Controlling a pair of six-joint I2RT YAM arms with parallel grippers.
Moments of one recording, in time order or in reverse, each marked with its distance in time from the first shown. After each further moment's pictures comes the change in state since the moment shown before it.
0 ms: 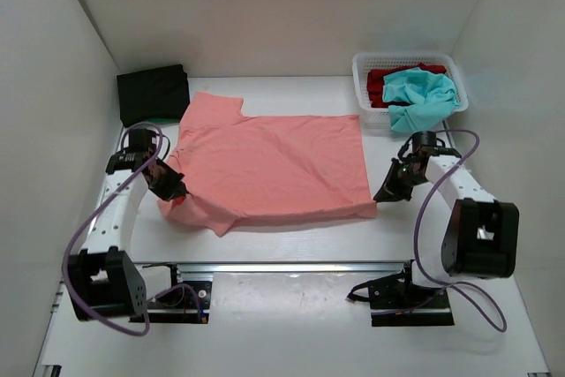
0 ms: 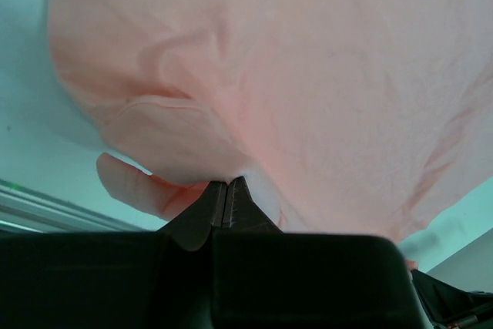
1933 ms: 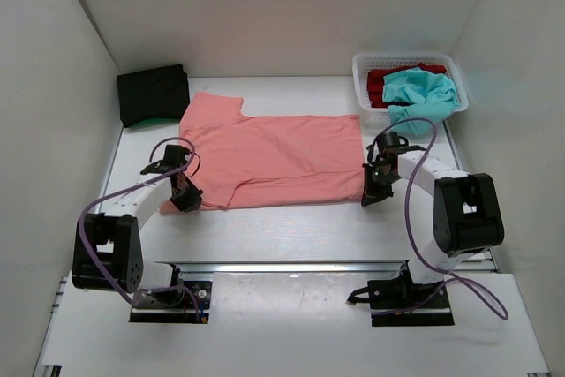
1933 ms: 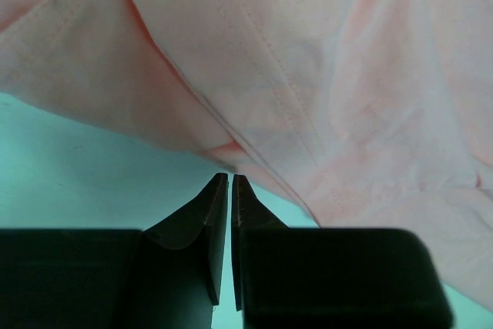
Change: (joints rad) left arm -0.176 0.206 -0.217 0.342 -0.183 -0.013; right arm 0.229 0.201 0.030 0.161 0.157 -0.182
